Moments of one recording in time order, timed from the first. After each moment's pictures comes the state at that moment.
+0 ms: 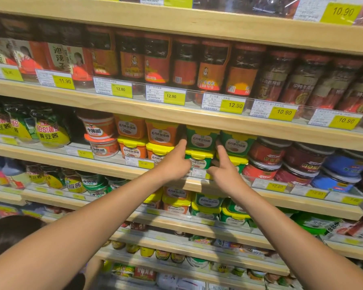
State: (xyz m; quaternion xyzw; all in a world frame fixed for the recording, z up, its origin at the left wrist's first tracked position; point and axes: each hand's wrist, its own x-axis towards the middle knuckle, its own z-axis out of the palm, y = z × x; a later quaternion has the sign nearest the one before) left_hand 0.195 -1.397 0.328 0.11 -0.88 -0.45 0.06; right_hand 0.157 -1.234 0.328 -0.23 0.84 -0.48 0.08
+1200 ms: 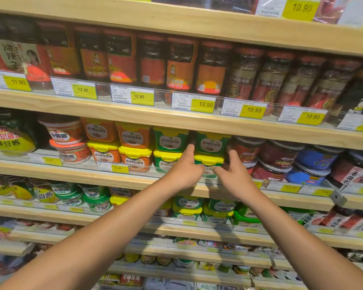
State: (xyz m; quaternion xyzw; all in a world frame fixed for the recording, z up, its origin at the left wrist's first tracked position) left_hand 0.169 -1.313 0.331 0.09 -0.85 -0.52 0.03; right_hand 0.127 -1.161 0.329 -0.21 0.89 -0.40 -0.03
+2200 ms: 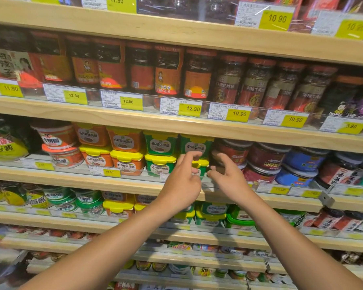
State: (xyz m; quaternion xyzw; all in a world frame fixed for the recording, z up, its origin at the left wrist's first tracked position) left_hand 0.201 -1.284 0.324 0.01 -0.86 -0.49 0.16; right_hand 0.131 -1.143 0.335 -0.24 0.86 -0.45 0.00
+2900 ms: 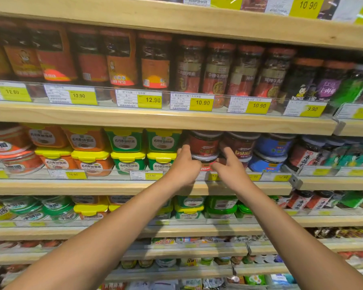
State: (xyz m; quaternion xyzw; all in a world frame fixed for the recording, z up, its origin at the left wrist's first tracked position) left_hand 0.123 -1.216 0.331 0.08 -0.83 -0.54 0.07; right_hand 0.101 -1.077 0.327 -0.12 0.85 -0.51 -0.01
